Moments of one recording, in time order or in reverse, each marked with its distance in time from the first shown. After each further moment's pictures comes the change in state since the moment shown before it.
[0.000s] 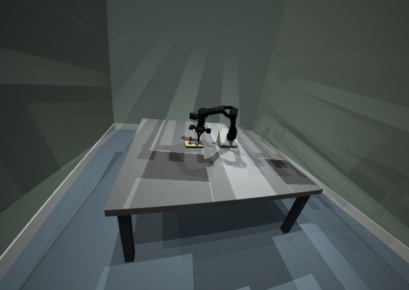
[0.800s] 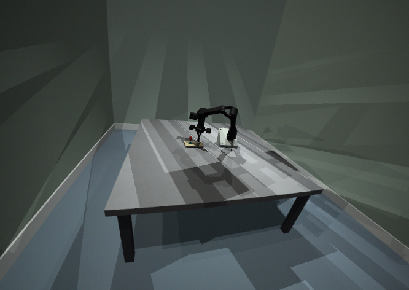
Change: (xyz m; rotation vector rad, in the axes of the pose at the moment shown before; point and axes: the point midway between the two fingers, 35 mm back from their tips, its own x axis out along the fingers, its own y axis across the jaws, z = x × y) arm -0.001 0.000 0.000 0.000 0.000 0.001
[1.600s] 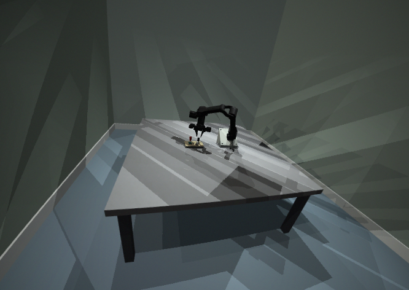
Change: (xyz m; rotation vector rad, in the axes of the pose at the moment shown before) arm -0.013 -0.001 0.001 -0.006 -0.007 0.013
